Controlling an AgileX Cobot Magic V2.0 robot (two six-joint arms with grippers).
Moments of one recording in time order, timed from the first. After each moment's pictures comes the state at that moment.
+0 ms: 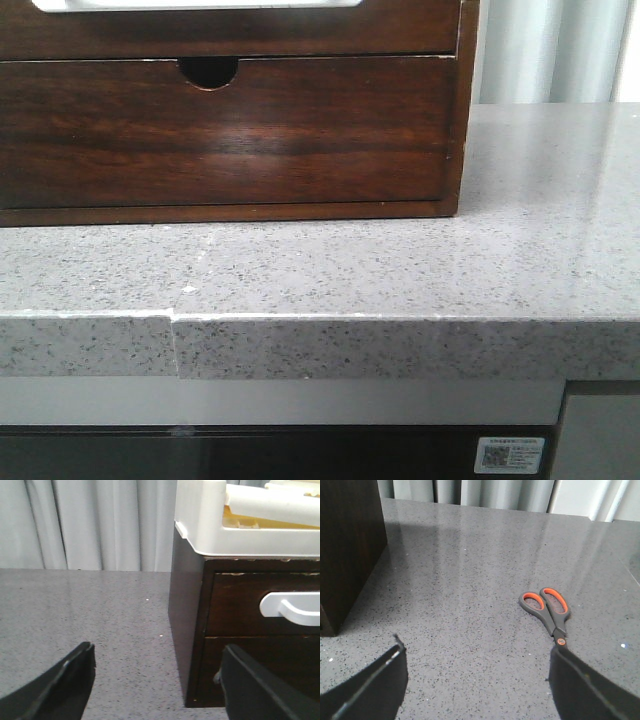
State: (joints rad) left arm -0.09 0.28 -0.49 -0.01 0.36 -0.07; right arm -0.07 0.39 -0.57 -0.06 0.56 -0.02
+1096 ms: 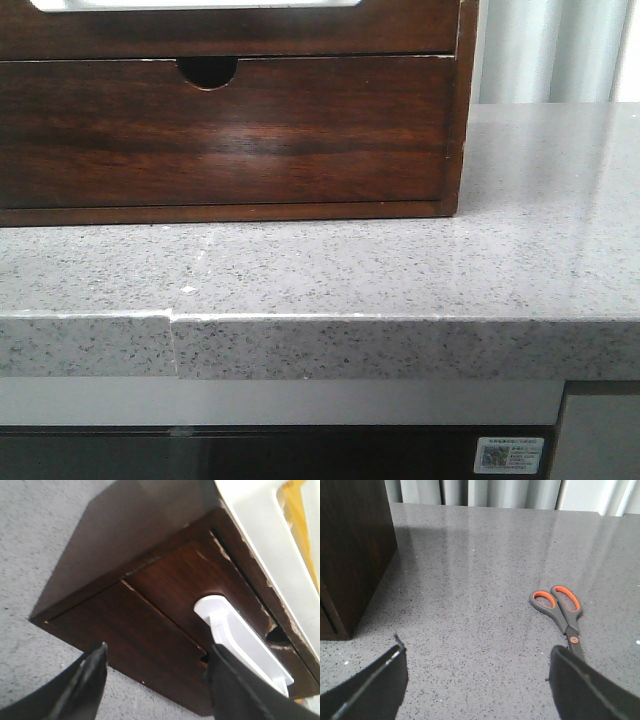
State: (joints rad) left arm -0.09 0.69 -0.54 -0.95 0.37 0.02; right arm -0.07 0.39 -0.57 -0.02 0.56 -0.02
